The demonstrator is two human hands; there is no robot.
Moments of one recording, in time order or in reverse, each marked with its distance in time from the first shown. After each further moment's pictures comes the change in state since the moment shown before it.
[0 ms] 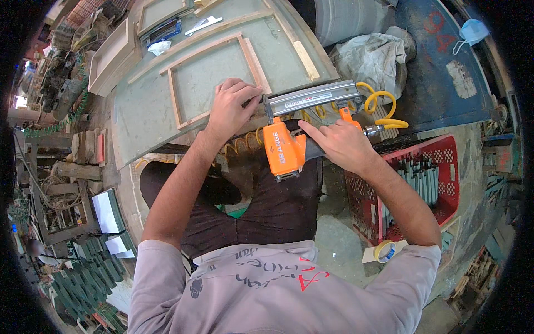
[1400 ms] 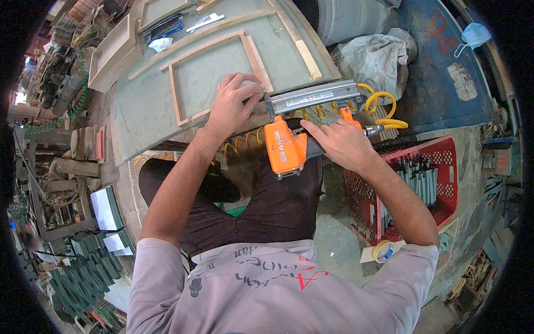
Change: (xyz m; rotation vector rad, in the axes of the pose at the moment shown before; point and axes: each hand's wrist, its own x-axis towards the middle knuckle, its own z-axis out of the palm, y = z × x) left_hand 0.000 -0.002 0.000 -0.029 -0.004 0.000; right_hand 0.000 0.001 0.004 0.012 0.030 -0.007
